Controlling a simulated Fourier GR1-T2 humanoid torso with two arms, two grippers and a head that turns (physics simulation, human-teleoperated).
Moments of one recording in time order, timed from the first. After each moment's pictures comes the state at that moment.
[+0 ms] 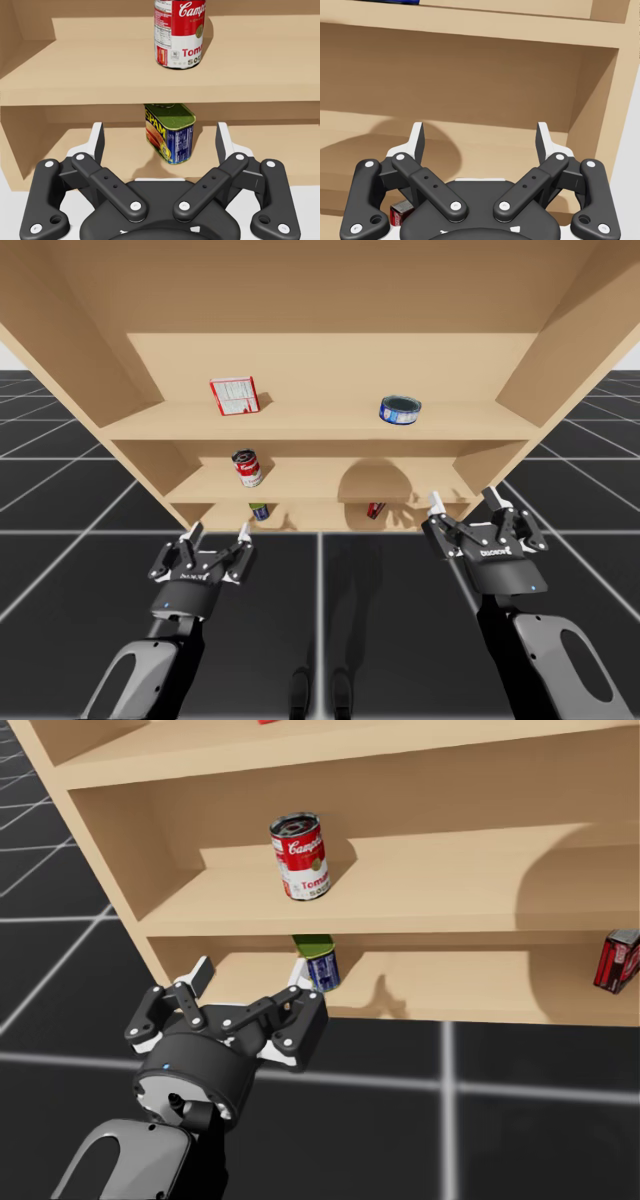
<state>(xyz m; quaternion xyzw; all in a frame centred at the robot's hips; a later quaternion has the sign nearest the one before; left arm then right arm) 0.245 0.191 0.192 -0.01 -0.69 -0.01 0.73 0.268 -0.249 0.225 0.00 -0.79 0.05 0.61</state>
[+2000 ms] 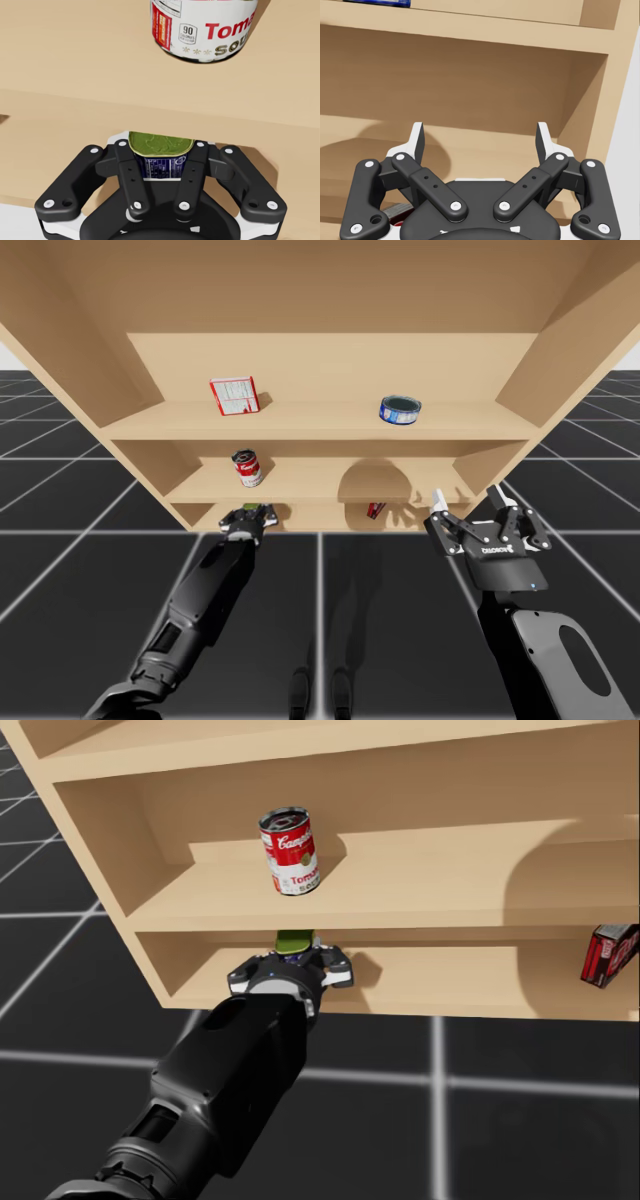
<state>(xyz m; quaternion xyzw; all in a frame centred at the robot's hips) 0.381 0.164 0.128 0.03 -0.59 0.06 0.81 0.271 -0.252 0.224 -0.02 -0.80 0.05 0.60</state>
